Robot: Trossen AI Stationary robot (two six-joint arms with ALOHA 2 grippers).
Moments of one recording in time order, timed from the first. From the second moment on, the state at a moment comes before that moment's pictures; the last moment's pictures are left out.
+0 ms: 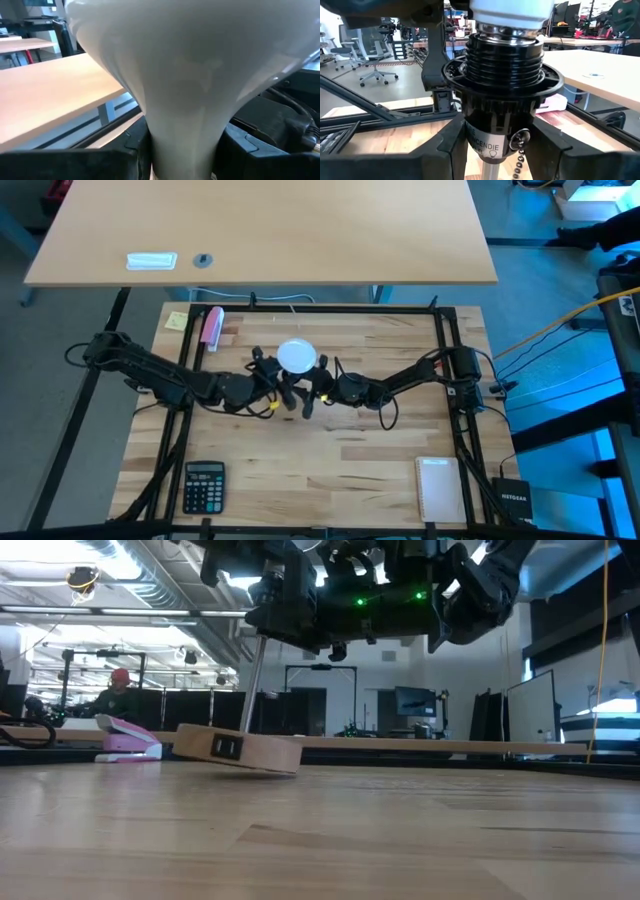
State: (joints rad) left arm -0.26 1.33 0.78 0.40 -0.90 -0.13; right arm 0.07 1.99 1.01 1.06 0.32 0.02
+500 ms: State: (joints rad) left arm -0.30 1.33 0.73 0.42 -0.90 -0.11; right arm 0.07 1.99 1.01 1.05 0.25 0.02
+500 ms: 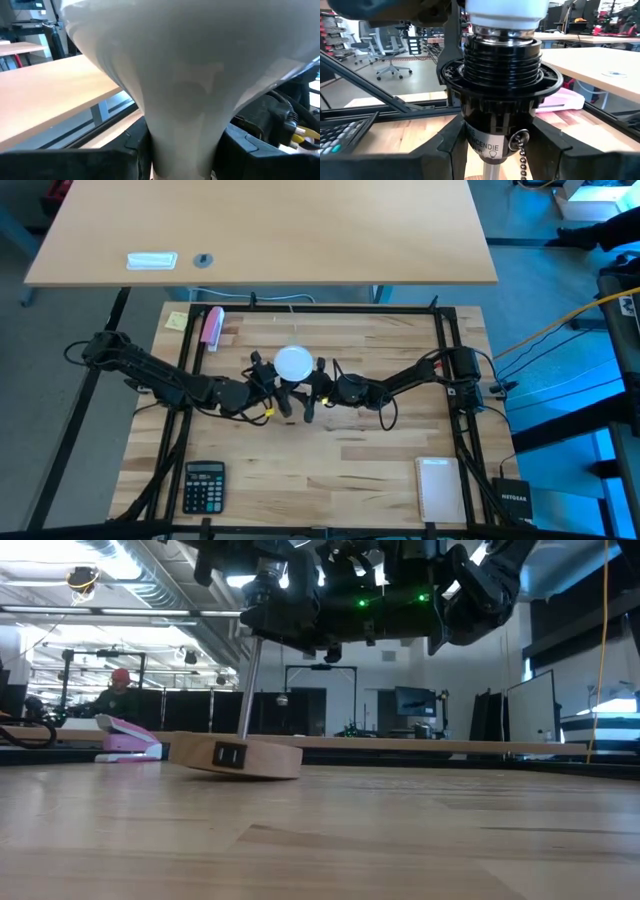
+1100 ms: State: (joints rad) left arm -0.34 1.31 0.72 0.46 -0.73 -0.09; right arm 0.07 1.98 1.01 1.06 -0.09 0.00
